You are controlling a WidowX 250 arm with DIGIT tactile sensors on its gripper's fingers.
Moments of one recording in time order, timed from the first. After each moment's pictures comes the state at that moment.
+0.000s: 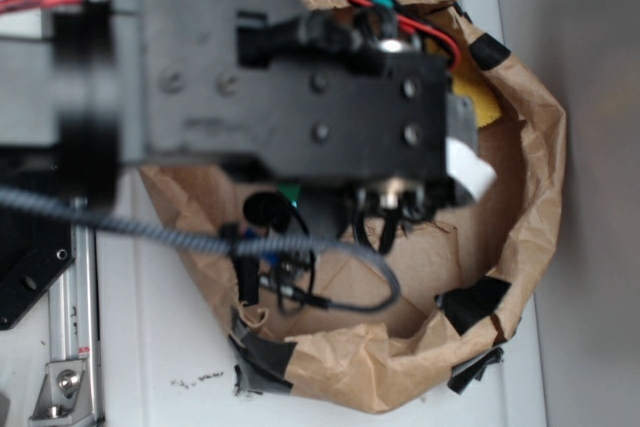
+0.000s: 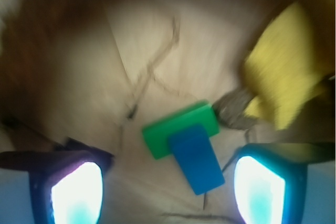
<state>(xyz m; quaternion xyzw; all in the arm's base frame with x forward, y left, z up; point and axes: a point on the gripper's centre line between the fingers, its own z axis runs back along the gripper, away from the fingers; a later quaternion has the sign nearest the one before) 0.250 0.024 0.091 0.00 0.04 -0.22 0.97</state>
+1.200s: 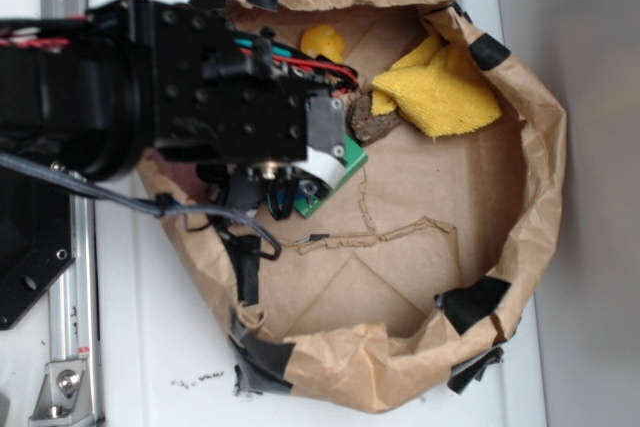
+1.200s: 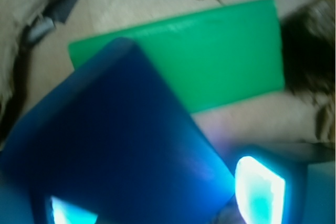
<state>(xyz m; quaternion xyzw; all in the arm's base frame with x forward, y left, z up) 0.226 0.032 0.020 0.04 0.01 -0.30 0.95</state>
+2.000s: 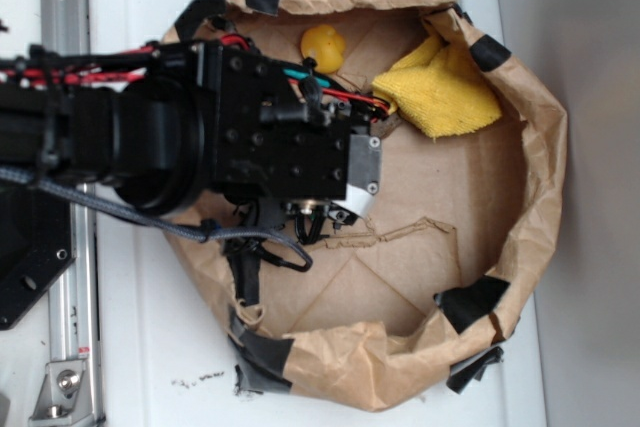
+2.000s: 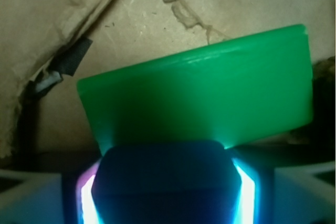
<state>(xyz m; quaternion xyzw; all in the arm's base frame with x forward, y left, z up) 0.240 0.023 0.014 0.05 0.02 -0.31 0.95</state>
